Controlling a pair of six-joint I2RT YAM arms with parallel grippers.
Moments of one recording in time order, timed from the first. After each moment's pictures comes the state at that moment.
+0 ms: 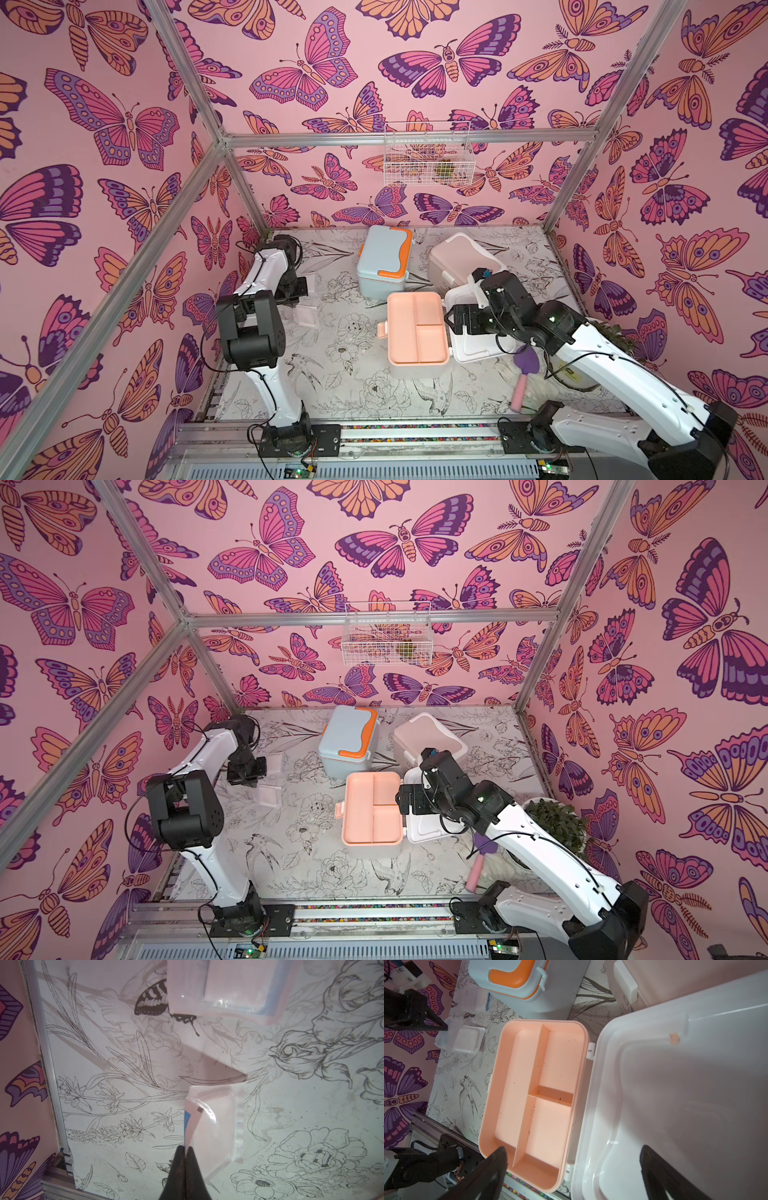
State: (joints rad) left arm 0.14 1.91 1.55 -1.18 -0.10 -0.13; right arm 0.70 1.11 1.08 -0.84 -0.02 0.60
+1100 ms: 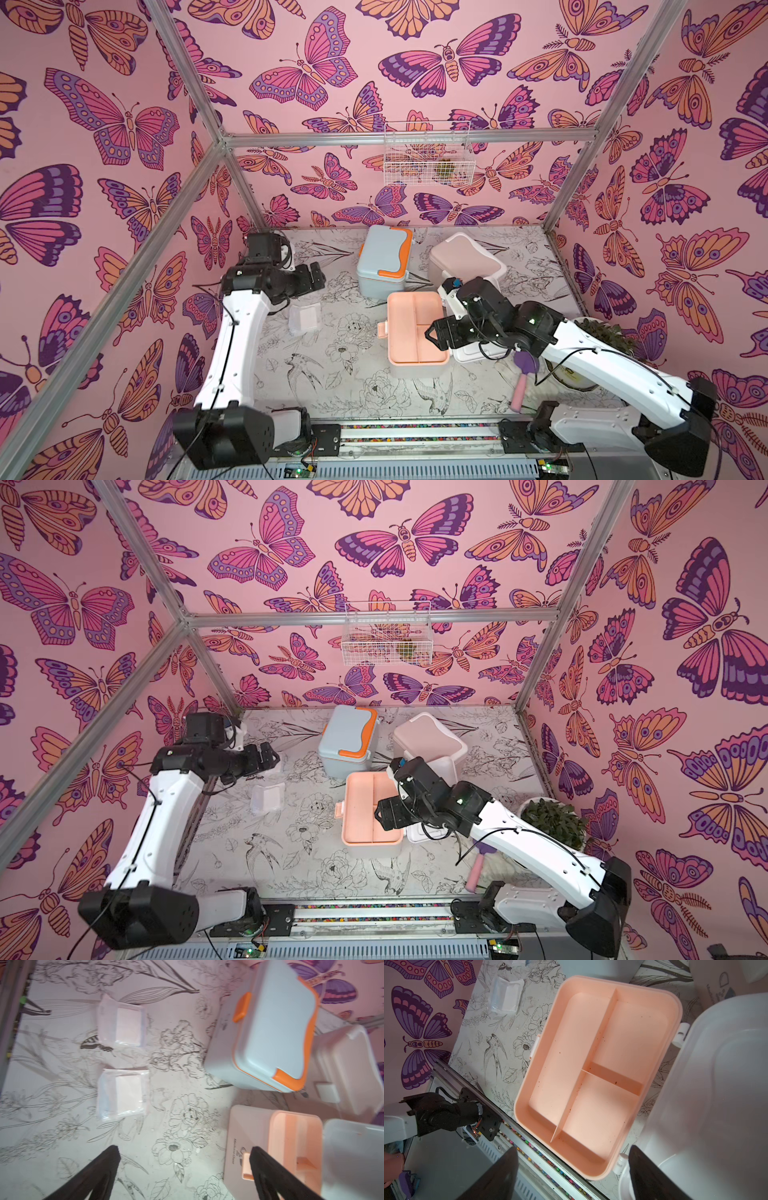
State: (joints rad) left arm 0.03 1.22 1.32 -1.03 0.29 -0.27; right arm 0.91 1.22 1.16 -0.84 -0.06 0.58
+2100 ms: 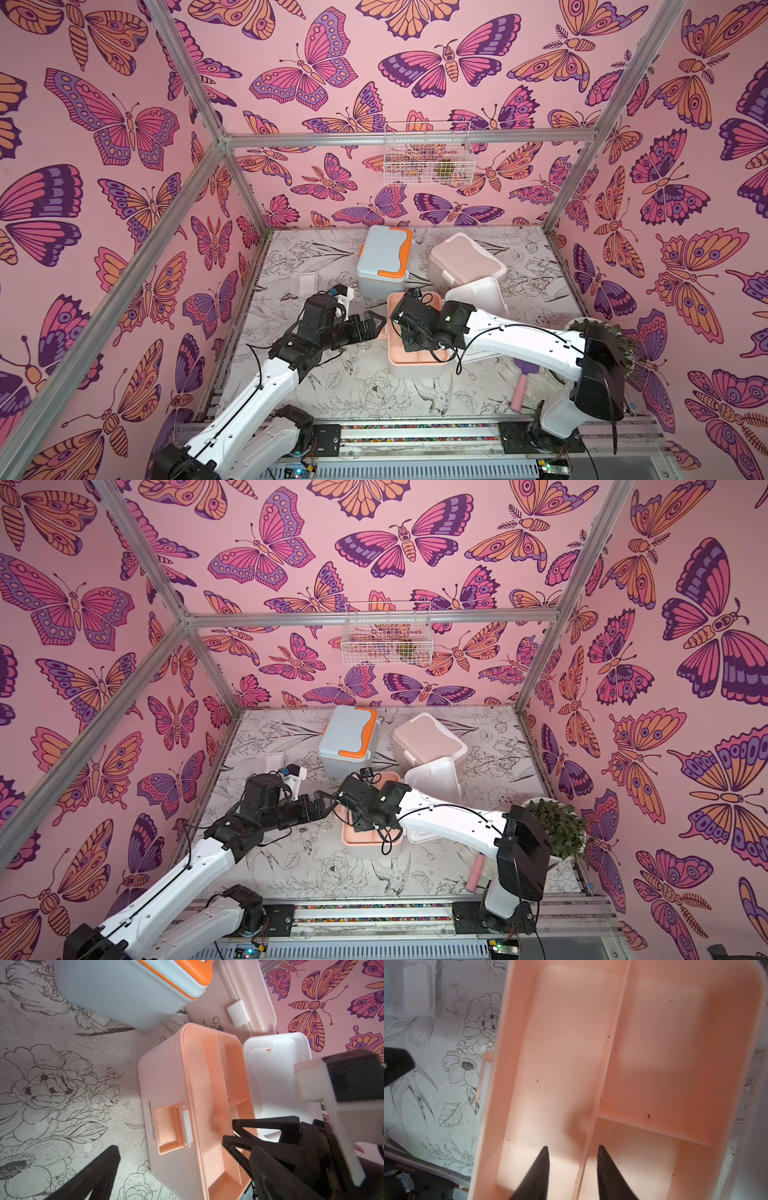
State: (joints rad) left arm -0.41 0.92 0.62 -0.36 0.42 -0.67; right arm 1.09 1.66 1.35 -0.89 0.26 0.86
